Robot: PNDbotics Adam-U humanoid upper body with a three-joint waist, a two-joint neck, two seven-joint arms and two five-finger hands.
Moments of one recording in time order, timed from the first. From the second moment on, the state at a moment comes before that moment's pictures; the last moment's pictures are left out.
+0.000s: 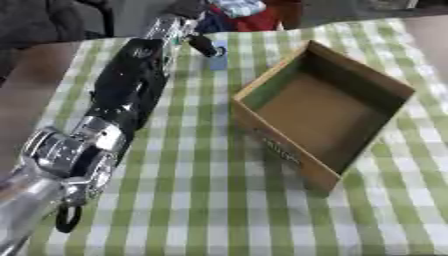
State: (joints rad) left arm -1.18 0.33 0.05 -0.65 -1.34 0.09 -0.29; right arm -0.34 -0.21 0.11 -1.97 -0.15 -0.15 0.03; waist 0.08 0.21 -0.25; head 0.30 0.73
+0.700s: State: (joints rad) left arm -1.18 0.34 0.05 -0.64 -1.32 0.09 -0.34; right arm -0.35 -0.21 0.11 -1.97 -0.15 -0.15 0.03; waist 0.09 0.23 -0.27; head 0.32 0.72
